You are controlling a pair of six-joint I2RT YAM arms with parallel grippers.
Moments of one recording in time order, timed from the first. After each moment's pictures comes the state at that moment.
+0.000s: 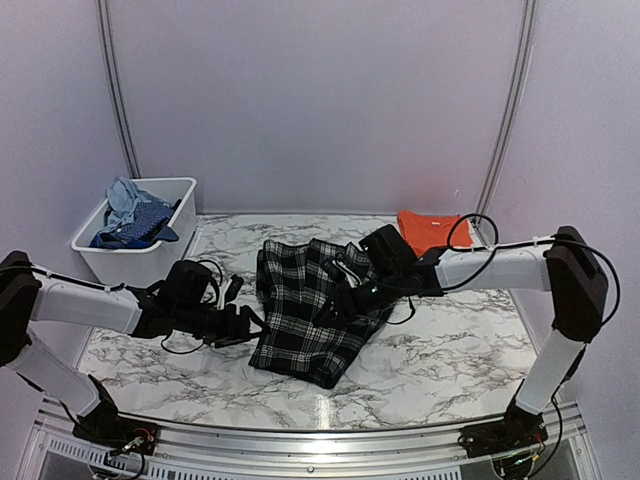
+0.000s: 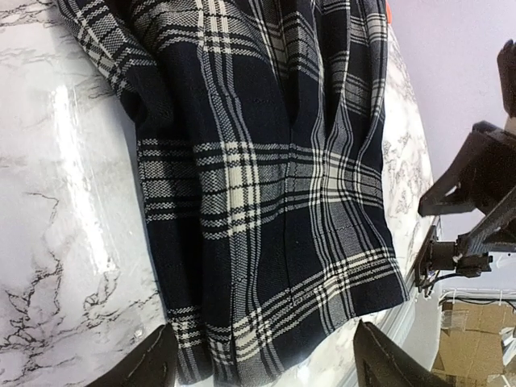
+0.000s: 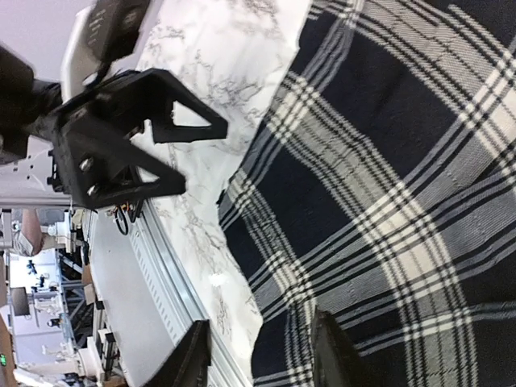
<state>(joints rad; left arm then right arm) -0.70 1.44 0.58 0.12 0.43 -0.72 0.77 1.75 1.12 -0.23 -0.68 0.52</state>
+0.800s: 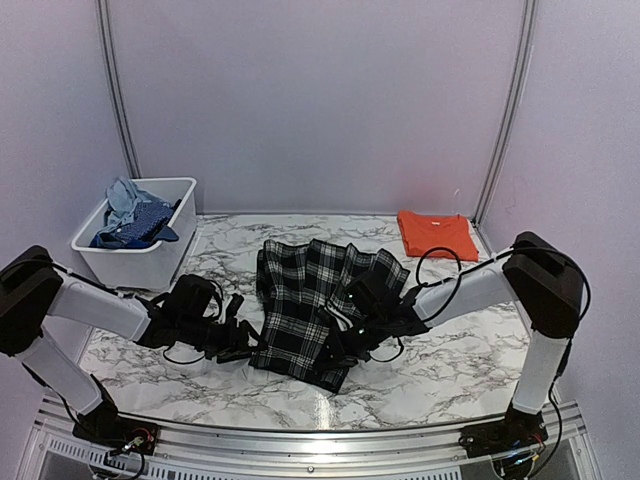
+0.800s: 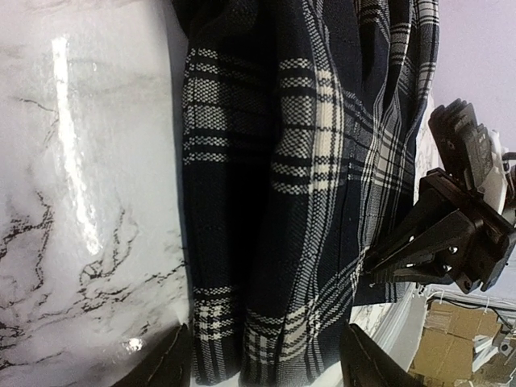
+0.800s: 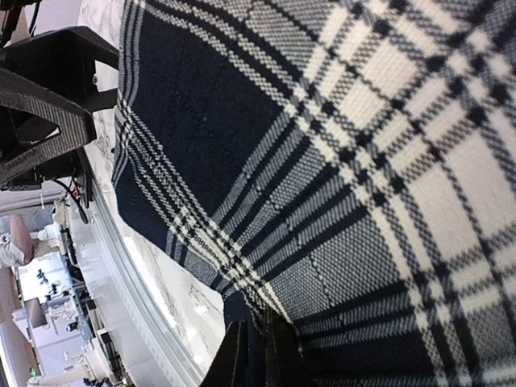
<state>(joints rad) -0.70 1.53 0.52 0.20 0.48 -0.83 0.90 1.85 0.95 -0.04 -0.62 0.68</state>
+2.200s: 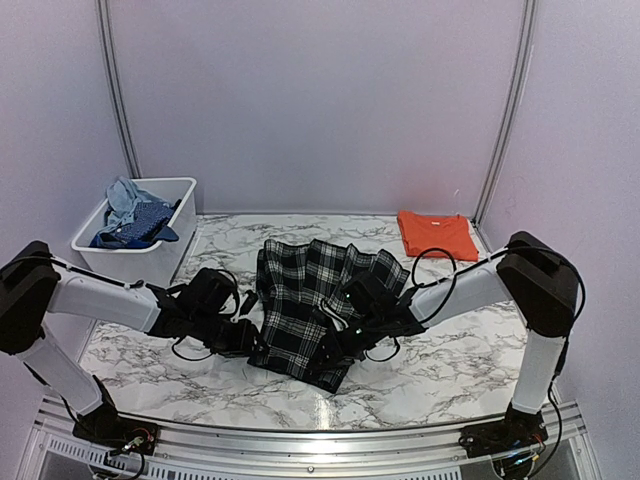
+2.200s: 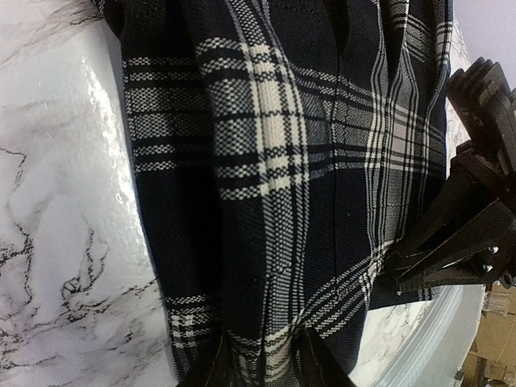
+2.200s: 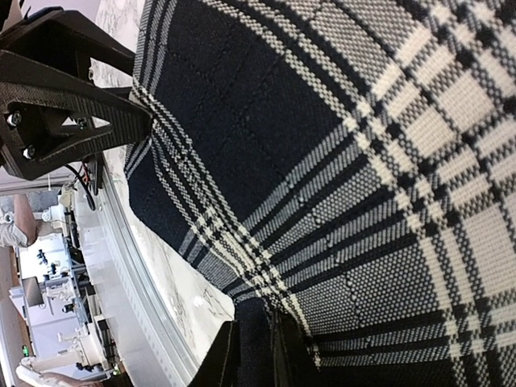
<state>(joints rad) -0.79 1.55 0.67 -0.04 0.34 -0.67 0.90 1.89 0.96 0.01 -0.66 0.63</state>
